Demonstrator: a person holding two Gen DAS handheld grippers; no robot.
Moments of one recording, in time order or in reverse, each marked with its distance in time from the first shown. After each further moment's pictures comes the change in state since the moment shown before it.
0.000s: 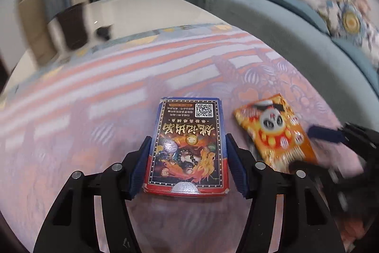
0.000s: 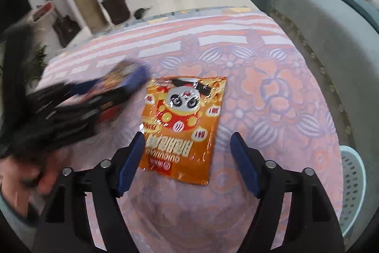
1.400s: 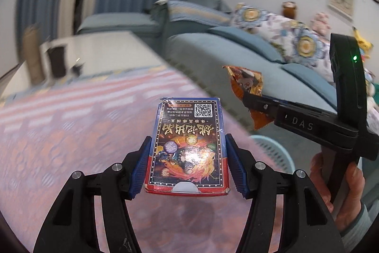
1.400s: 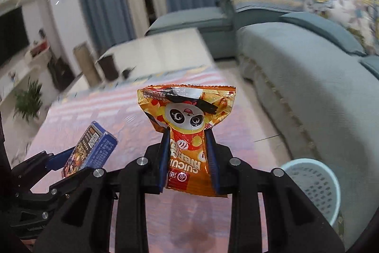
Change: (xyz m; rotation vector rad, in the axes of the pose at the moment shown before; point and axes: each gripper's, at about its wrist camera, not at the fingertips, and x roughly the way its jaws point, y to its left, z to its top) left arm -0.115 -0.132 -0.032 0.049 -0.252 -0.194; right arm -0.135 -0.061 -0.021 0.084 -0.321 -0.065
